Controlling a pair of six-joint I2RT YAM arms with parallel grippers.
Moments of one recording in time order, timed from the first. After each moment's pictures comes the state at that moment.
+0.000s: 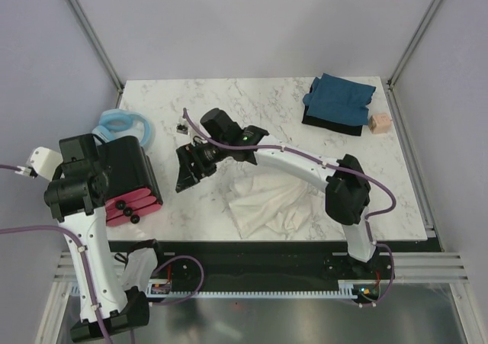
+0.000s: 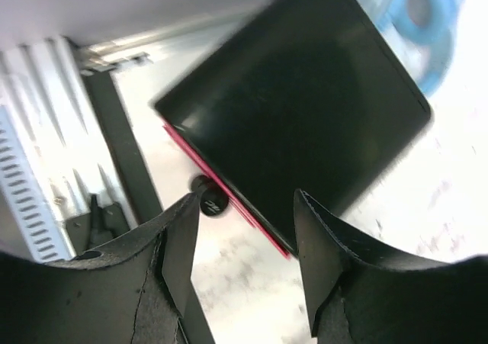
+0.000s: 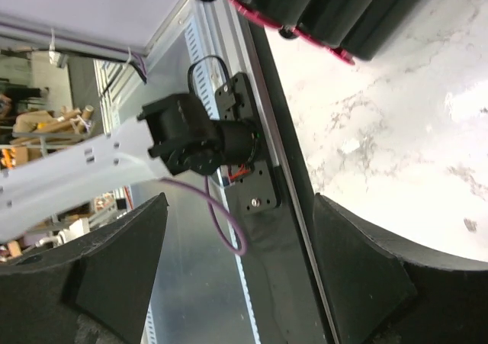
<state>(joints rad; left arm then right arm) 0.27 0.86 1.35 -1.36 -0.60 -0.91 0.97 2.06 1.86 -0.45 -0.71 0.49</state>
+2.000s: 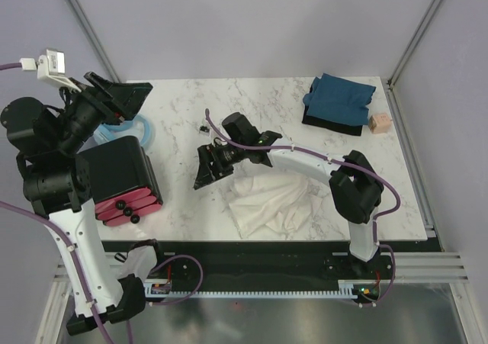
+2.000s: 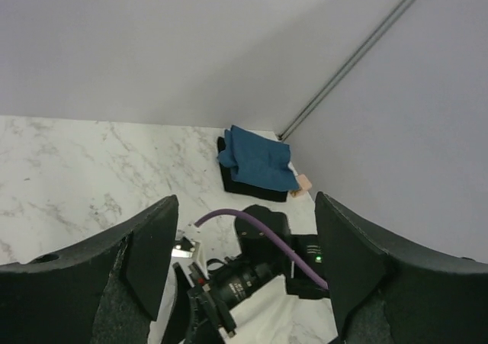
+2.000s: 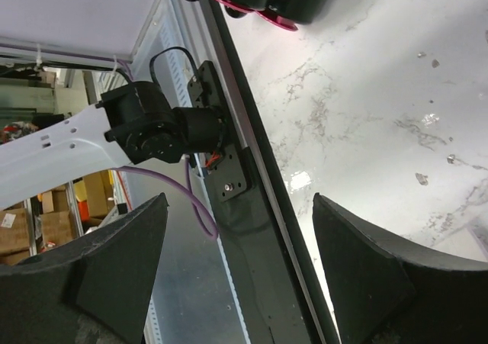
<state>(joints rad) 0.27 1.00 1.73 -0.59 0.76 -0.62 0.87 1.95 1.55 -0.28 -0.76 0.52</state>
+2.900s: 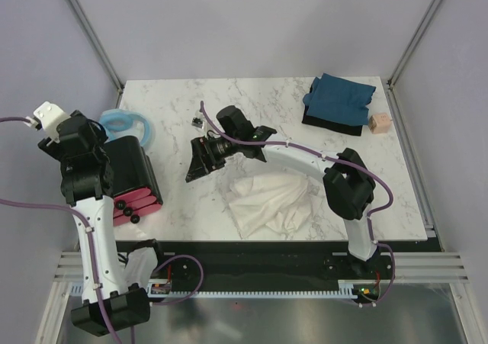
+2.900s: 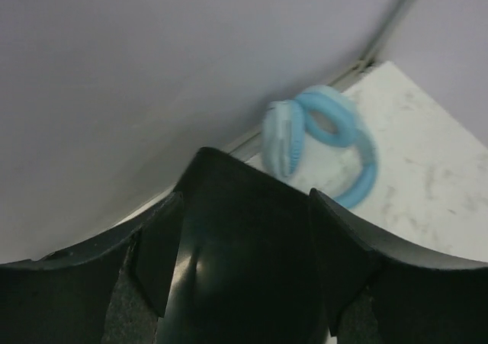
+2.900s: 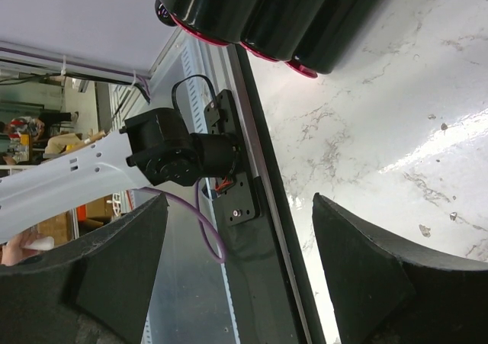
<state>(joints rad) 0.28 0.90 1.17 -0.54 -0.47 -0.31 0.87 2.02 1.67 -0.23 -0.80 0.53</state>
